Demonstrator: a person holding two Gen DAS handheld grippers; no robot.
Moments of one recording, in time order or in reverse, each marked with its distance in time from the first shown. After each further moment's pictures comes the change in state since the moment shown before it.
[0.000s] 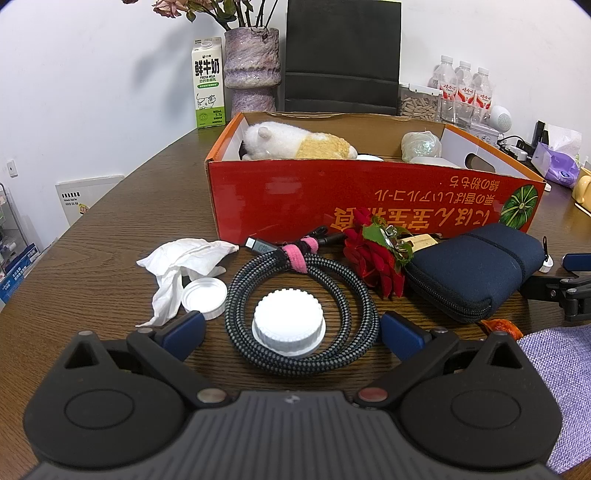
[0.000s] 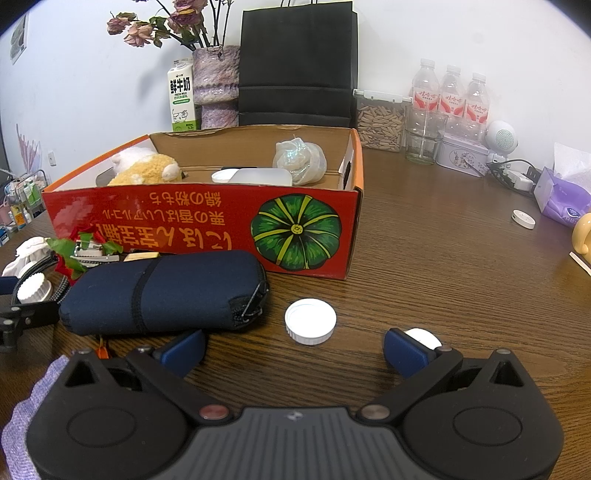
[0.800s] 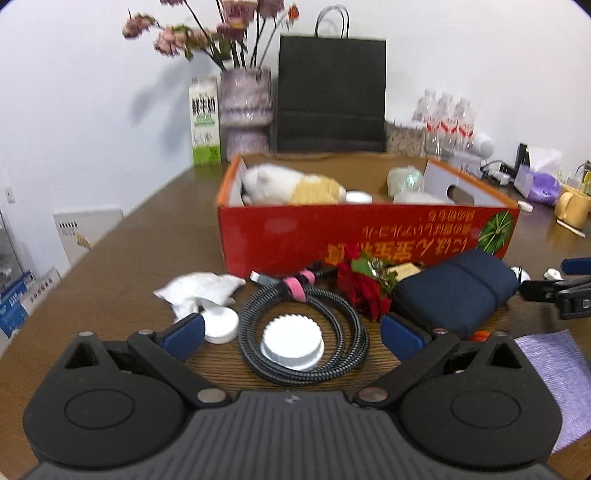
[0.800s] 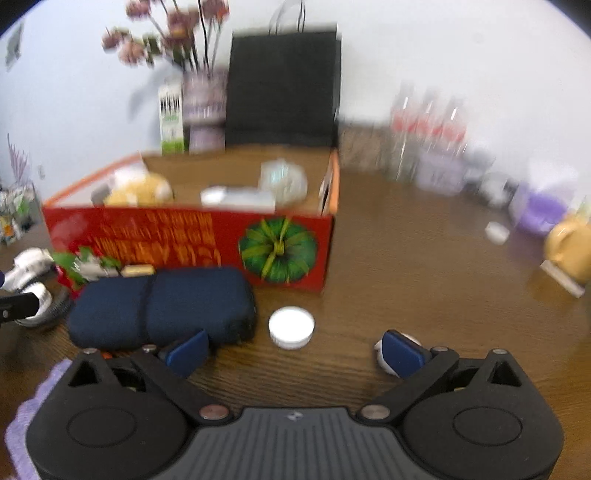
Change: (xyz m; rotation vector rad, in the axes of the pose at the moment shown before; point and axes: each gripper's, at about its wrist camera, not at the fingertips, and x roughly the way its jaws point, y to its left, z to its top) left arm -0.037 0.008 -0.001 0.021 -0.130 -0.027; right arm -0.038 0.005 -0.010 -0.001 -0.104 -0.069
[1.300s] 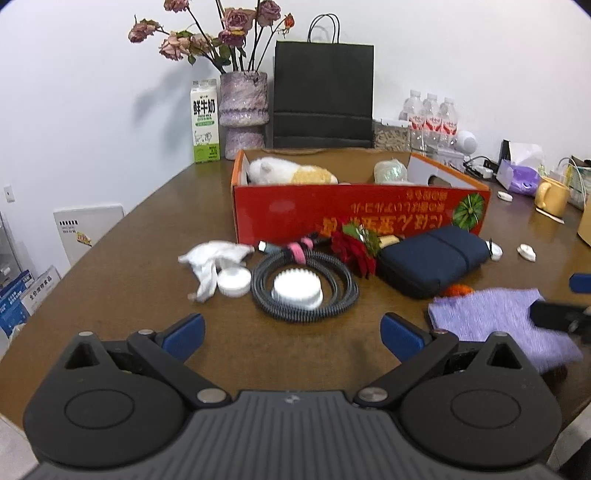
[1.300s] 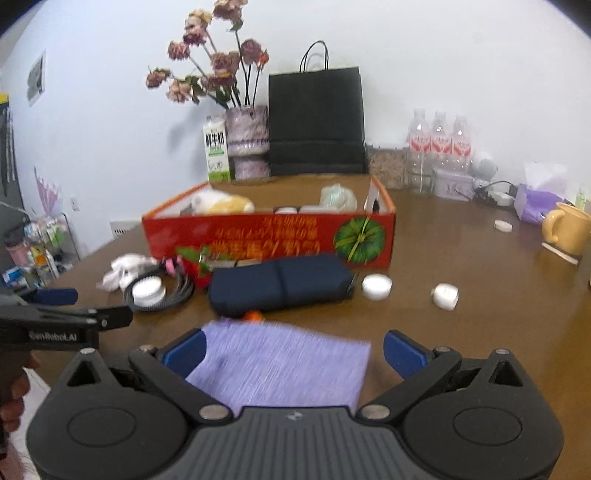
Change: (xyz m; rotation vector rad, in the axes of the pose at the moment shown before) left arm -0.040 0.007 -0.030 0.009 0.011 -0.035; right arm -0.090 0.070 -0.047 0.061 -0.060 0.069
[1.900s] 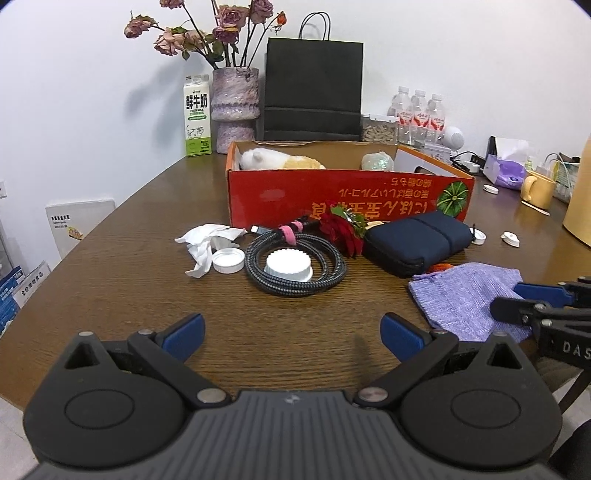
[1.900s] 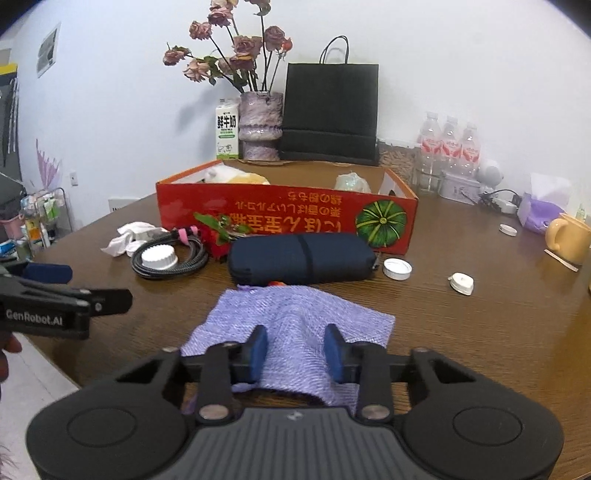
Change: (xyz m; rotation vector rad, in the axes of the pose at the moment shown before) left arm -0.015 0.002 -0.014 0.005 -0.001 -0.038; right arm 0.005 0.027 -0.016 -0.069 0.003 -0.016
